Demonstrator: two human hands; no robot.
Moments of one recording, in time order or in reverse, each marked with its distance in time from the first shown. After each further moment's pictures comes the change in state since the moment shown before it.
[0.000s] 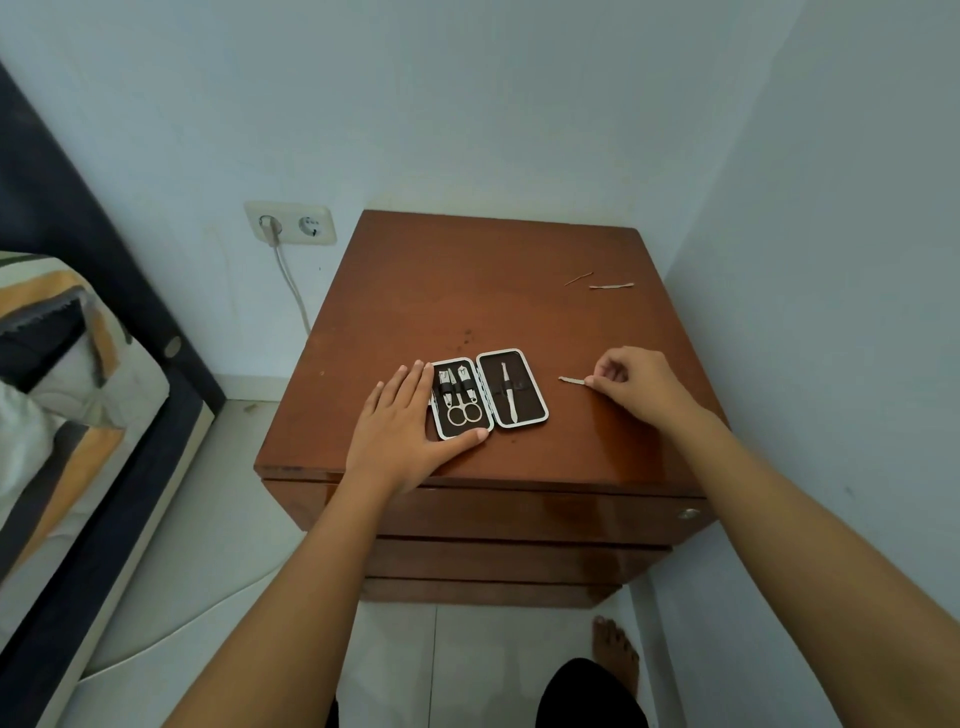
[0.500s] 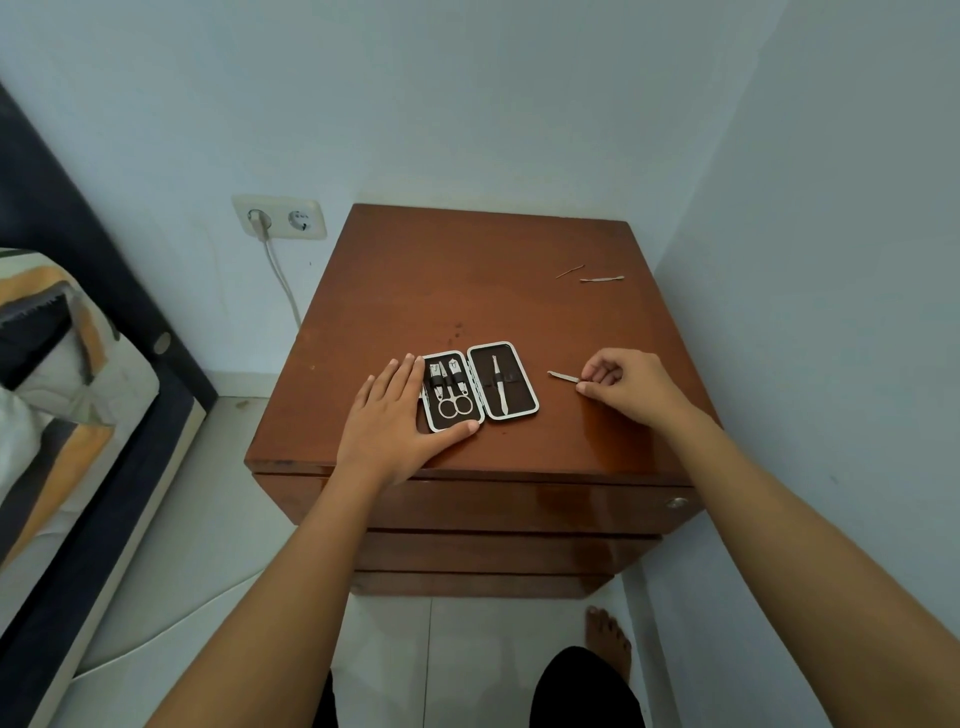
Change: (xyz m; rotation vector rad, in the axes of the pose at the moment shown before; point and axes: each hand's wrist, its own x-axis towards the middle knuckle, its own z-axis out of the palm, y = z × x) left_hand 0.001 0.000 0.000 0.014 -0.012 -0.002; right_hand -0.014 -0.003 0.000 0.096 -0.020 0.046
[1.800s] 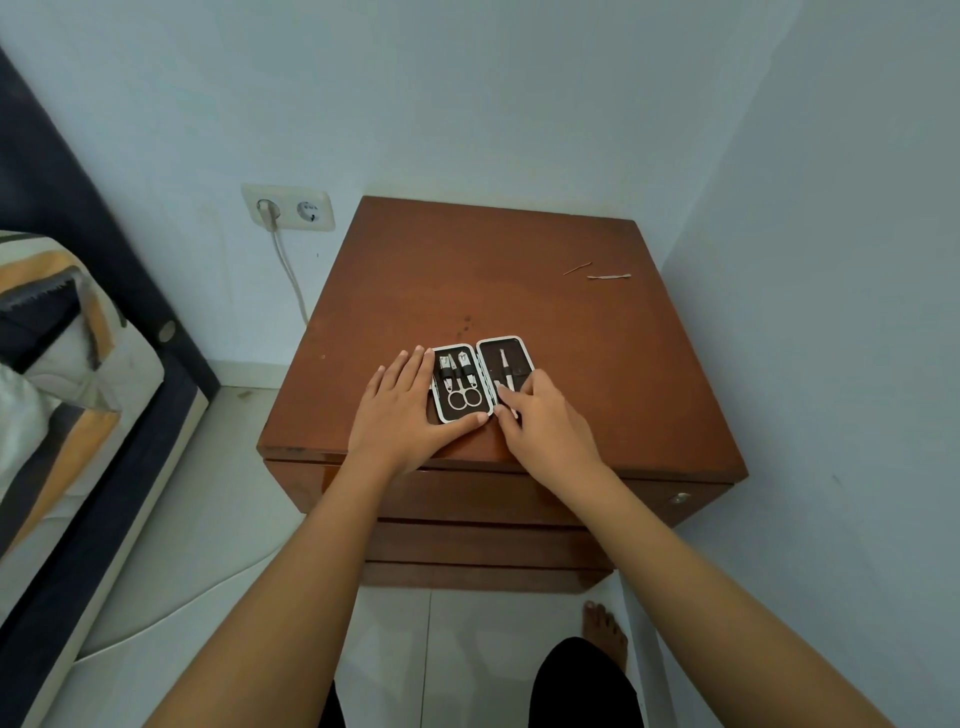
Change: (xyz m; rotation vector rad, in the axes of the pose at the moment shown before) left_hand -0.001 0.001 0.000 -0.008 0.011 0.007; right_hand -0.059 -0.078 0.081 -0.299 0.088 -0.195
